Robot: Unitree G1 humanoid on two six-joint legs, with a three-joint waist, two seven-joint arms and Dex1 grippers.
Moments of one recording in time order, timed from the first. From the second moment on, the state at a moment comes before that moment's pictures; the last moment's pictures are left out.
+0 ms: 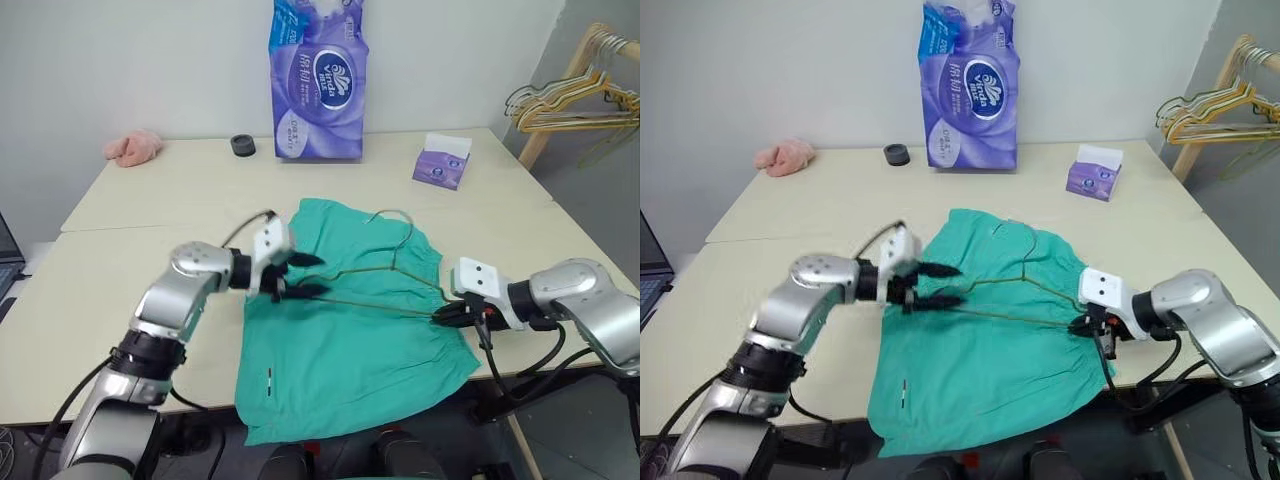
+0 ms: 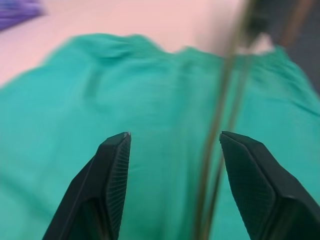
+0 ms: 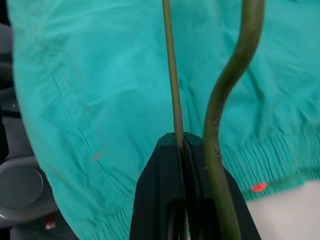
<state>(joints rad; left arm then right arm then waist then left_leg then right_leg) -0.60 0.61 -0.10 0.18 -0.30 0.41 -1.16 -0.34 -0.99 0.18 -0.32 0.26 0.72 1.16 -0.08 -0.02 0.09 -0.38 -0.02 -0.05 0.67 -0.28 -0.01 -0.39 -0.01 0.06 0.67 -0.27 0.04</state>
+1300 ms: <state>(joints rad) -0.52 0.52 -0.13 0.18 -0.33 0.33 -1.21 0.27 -0.77 -0.49 -0.38 0.66 1.24 0.81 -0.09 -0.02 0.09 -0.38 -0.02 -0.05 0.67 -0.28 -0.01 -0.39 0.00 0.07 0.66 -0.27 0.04</state>
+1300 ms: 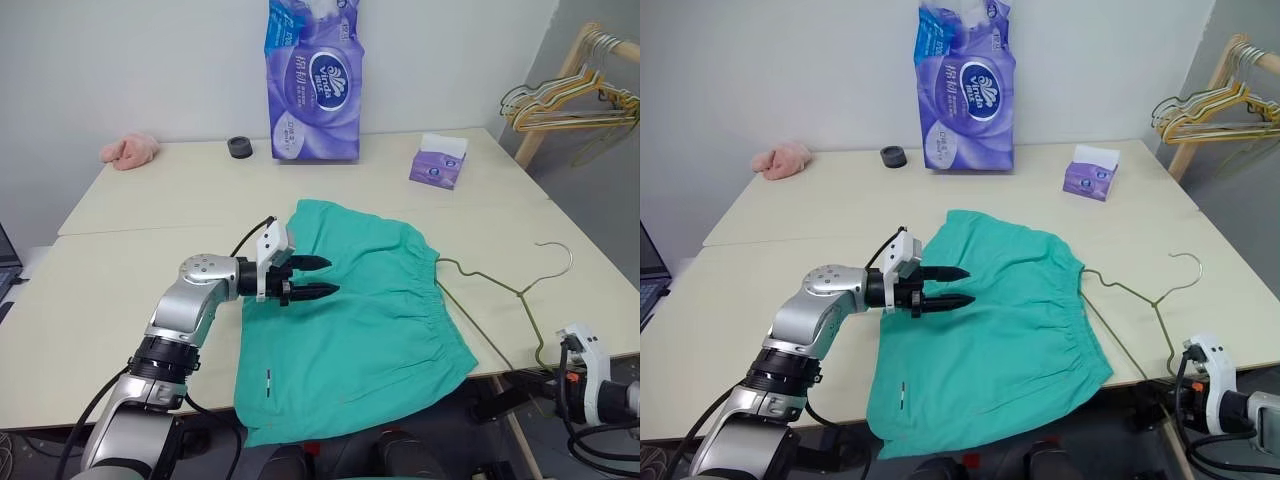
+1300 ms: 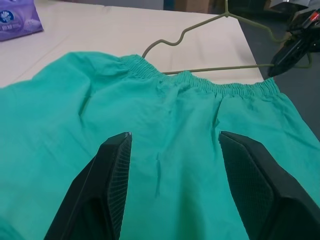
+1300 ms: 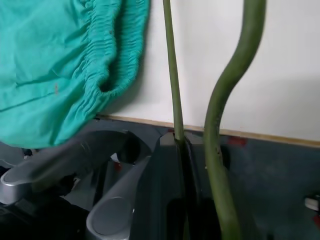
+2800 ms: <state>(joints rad) -0.73 0.48 -0.02 0.37 -0.32 0.32 -1.05 -0.25 -0.85 -0.18 -0.34 0.74 1.21 0.79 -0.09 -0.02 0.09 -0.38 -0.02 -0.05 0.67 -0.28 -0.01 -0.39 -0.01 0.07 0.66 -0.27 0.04</state>
